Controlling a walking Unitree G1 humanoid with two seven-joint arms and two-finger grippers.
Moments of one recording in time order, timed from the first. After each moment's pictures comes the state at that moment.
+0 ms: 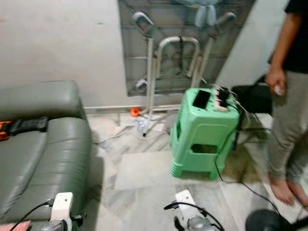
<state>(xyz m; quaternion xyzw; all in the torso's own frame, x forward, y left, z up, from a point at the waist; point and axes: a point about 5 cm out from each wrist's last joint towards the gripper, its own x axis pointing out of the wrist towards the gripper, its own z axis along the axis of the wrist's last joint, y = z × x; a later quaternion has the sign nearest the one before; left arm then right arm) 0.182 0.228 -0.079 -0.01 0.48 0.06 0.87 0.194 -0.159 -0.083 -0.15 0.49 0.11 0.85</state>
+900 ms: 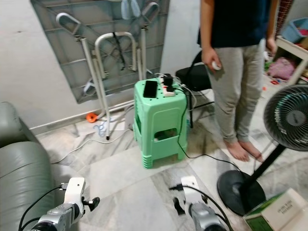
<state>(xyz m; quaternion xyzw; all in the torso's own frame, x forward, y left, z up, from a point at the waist) 0.211 0.196 -0.070 -0.01 0.47 0.00 0.88 0.216 -0.181 -0.068 -0.09 0.45 0.07 0.89</state>
